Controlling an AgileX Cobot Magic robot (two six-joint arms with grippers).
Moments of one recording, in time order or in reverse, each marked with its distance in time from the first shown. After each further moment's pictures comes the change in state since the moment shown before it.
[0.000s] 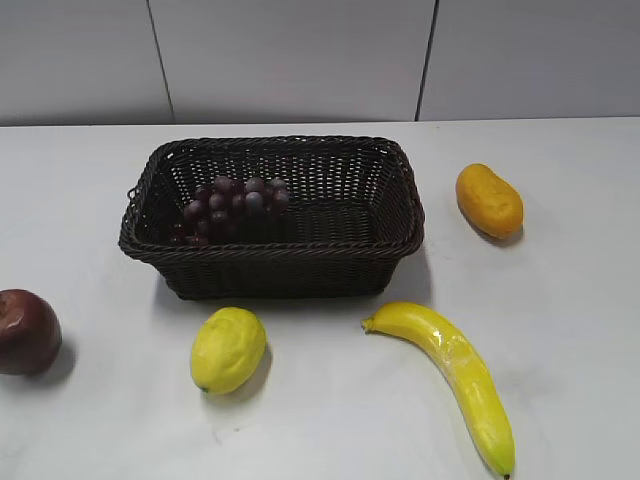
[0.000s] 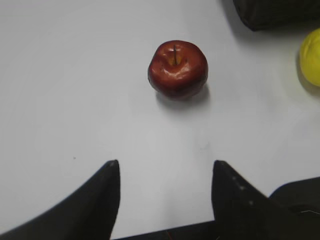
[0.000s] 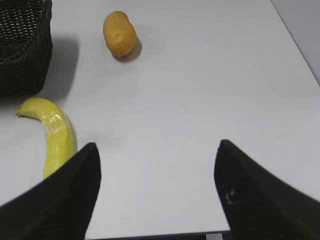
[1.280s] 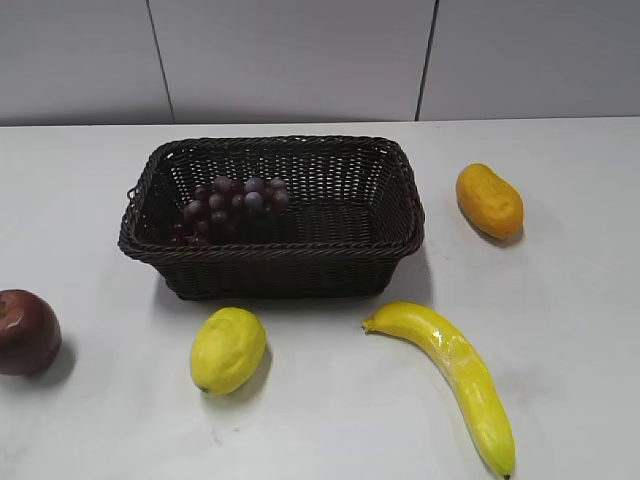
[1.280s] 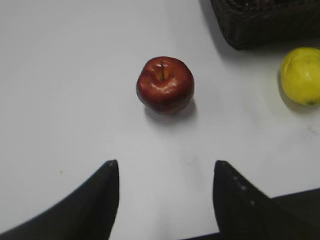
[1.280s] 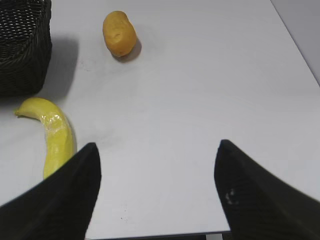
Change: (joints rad) left arm 0.025 -0.048 0.004 -0.053 -0.019 0.016; right arm 0.000 0.000 0.000 0.000 0.000 0.000
